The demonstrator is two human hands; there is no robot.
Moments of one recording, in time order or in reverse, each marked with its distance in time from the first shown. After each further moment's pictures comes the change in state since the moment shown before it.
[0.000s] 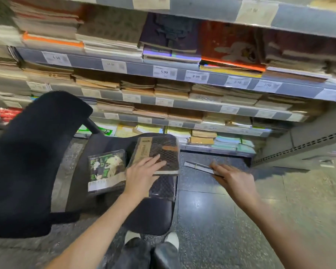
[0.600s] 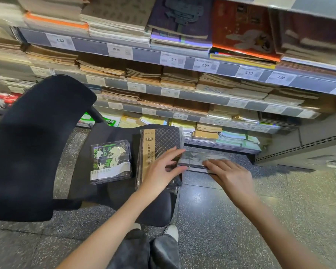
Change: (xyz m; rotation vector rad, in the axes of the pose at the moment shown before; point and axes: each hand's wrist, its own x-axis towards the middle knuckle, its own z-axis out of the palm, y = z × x) left_hand -0.002 0.047 -0.016 -0.897 -0.235 -0.293; right_hand -0.001 -0.019 0.008 -0.024 0.139 -0.200
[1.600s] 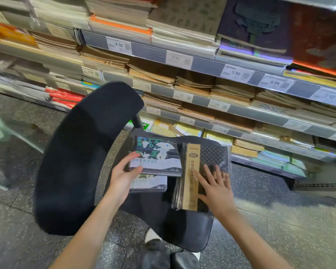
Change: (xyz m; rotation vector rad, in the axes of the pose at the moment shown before) left_hand -0.021 -0.130 -0.170 -0.656 0.522 -0.306; right_hand 0.083 -0.112 0.116 0.004 -0.639 0.135
